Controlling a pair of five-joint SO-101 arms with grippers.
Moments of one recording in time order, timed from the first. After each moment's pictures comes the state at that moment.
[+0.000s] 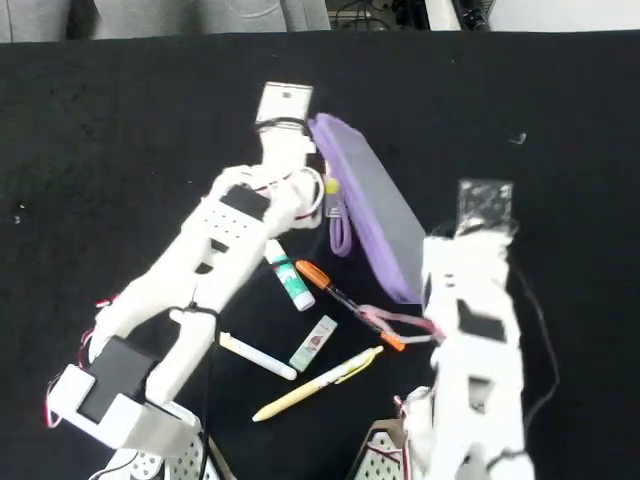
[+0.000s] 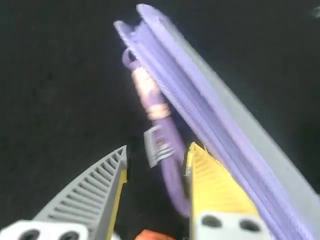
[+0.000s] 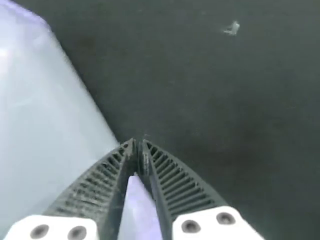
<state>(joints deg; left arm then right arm) 22.6 -3.3 22.3 31.5 12.8 14.6 -49.7 79.3 16.8 7.3</state>
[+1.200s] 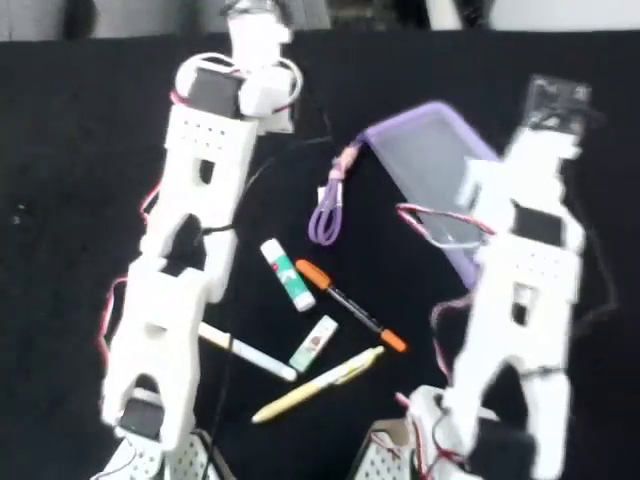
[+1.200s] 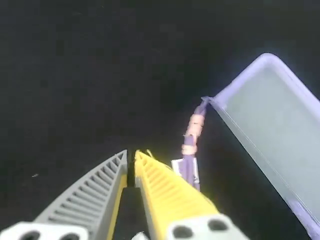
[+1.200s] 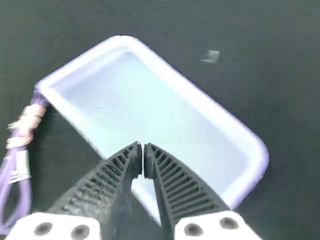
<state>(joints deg) 11.5 42.0 -83.3 98.9 9.9 15.7 -25.1 33.3 46.0 0.6</state>
